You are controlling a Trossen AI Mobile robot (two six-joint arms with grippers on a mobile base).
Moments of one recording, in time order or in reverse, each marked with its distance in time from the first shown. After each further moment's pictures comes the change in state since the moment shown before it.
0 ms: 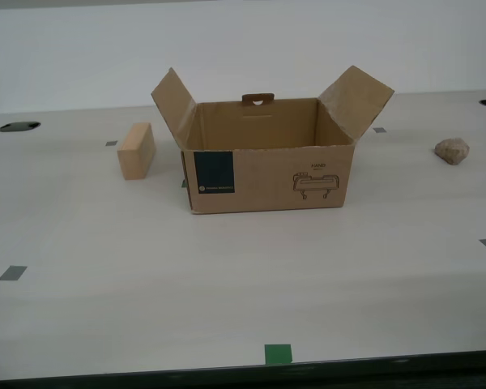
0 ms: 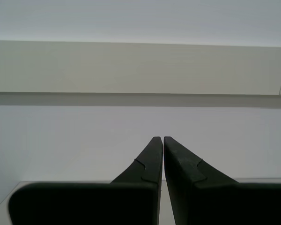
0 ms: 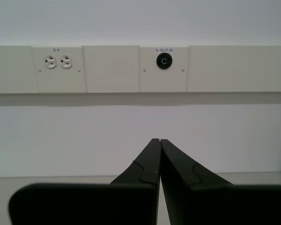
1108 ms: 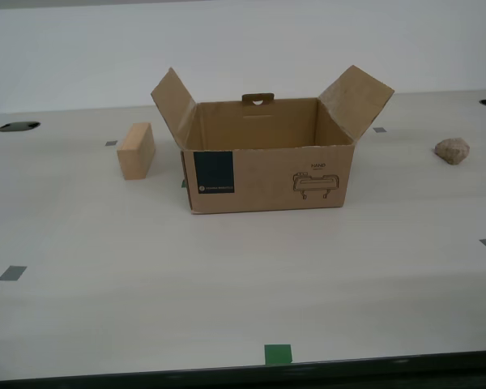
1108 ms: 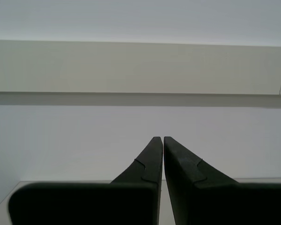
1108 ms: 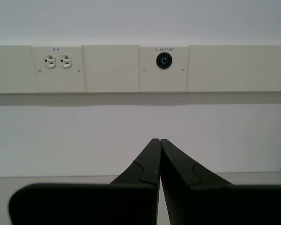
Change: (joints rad) arm 0 0.000 0.000 0.000 0.000 0.000 0.000; arm 1 0.000 0.000 0.000 0.000 0.000 0.000
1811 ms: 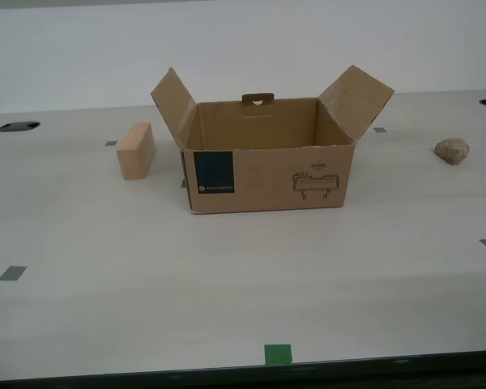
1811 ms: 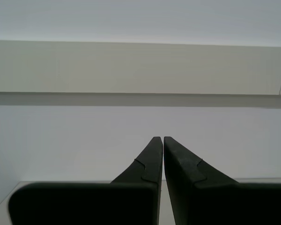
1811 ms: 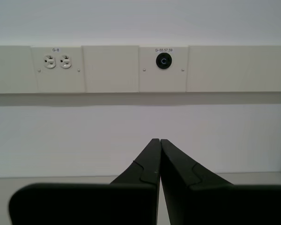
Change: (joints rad) arm 0 0.000 0.000 0.000 0.000 0.000 0.000; arm 1 0.000 0.000 0.000 0.000 0.000 0.000
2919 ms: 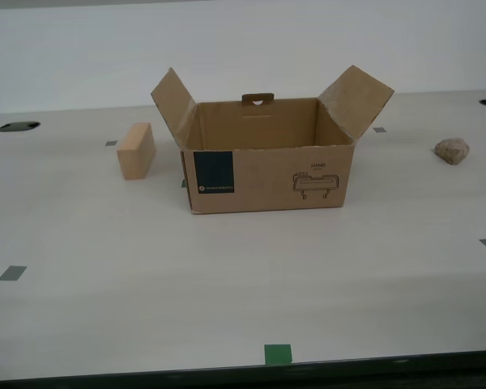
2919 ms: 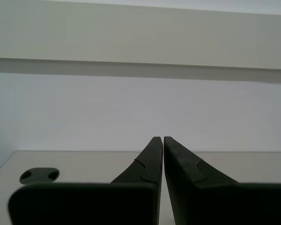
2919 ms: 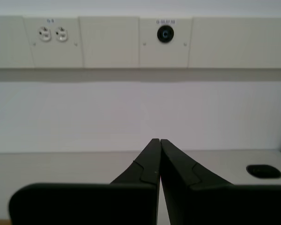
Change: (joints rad) arm 0 0.000 -0.016 0.033 -0.164 0.000 -0.006; arm 1 -0.002 0.000 0.068 -0.214 0.010 -0.030
